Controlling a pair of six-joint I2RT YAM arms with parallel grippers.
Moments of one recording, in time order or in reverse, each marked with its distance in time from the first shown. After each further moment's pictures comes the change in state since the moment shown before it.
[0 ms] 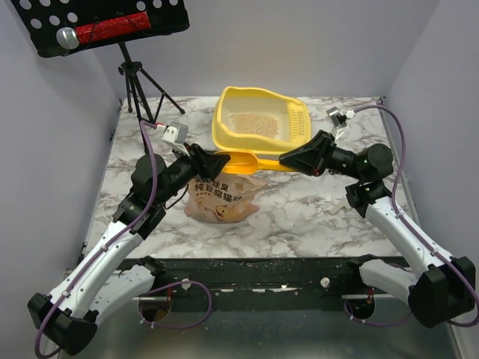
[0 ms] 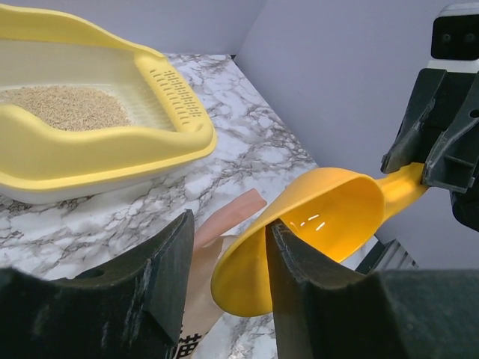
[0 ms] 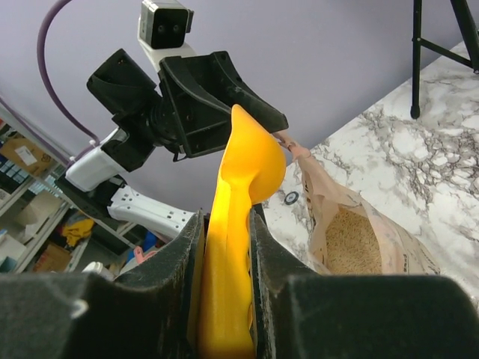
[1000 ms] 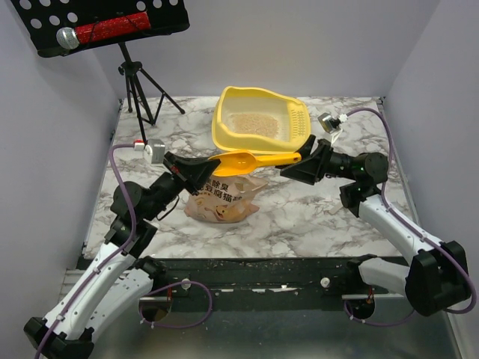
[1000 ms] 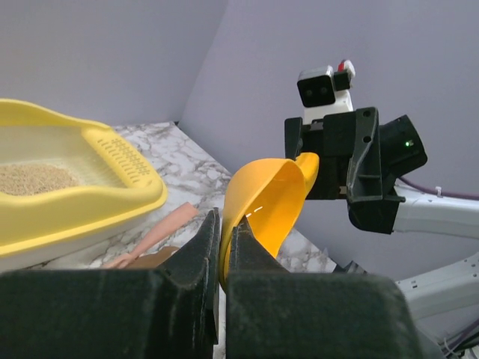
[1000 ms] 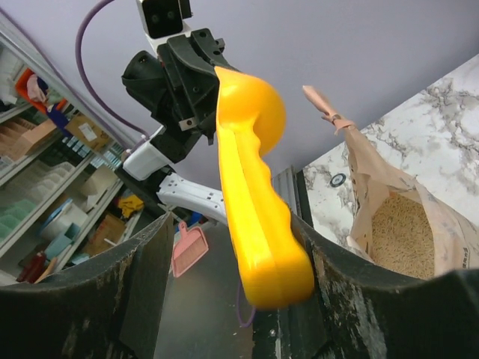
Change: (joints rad) left arm 0.009 -0.189 -0.162 0.242 0.099 -0.055; right arm 0.000 0.066 -0.080 0.281 -0.093 0.198
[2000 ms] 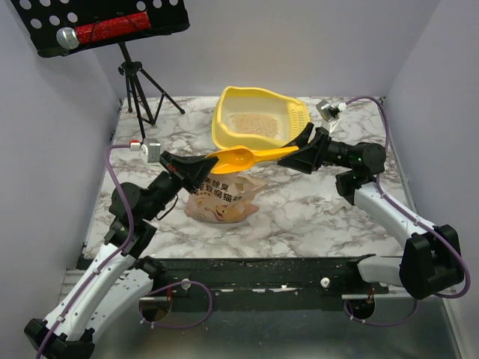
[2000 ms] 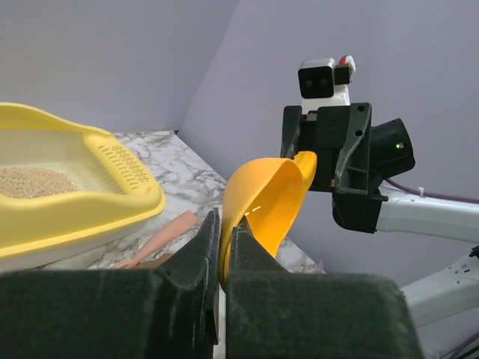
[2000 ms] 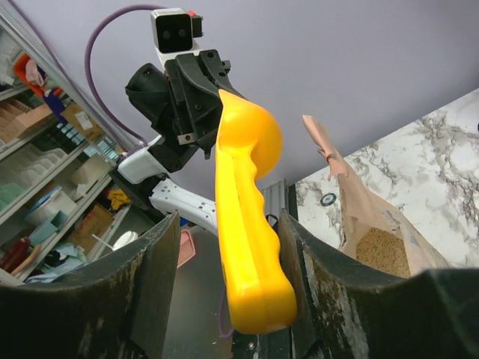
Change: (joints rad) left arm 0.009 -0.024 -0.002 0.025 -0.032 -0.048; right arm 0.002 0.127 0.109 0.137 -0.022 0.030
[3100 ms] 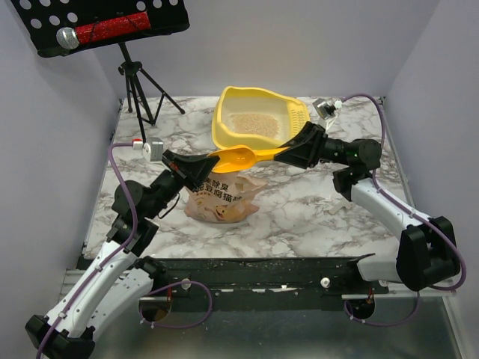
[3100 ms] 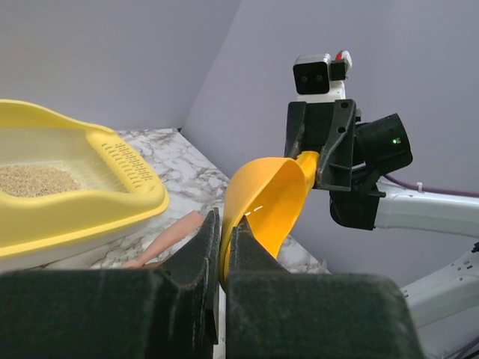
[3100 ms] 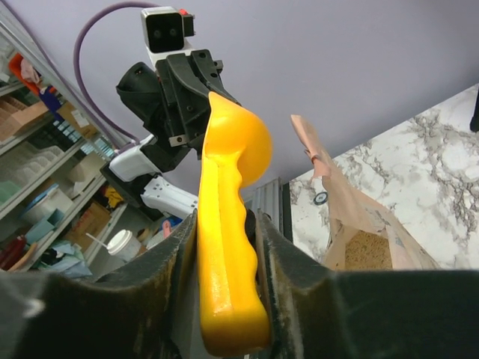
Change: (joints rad) left arm 0.001 0.027 -0.006 0.023 0.000 0.008; right arm 0.000 0.054 0.028 0.009 -0.006 -0.028
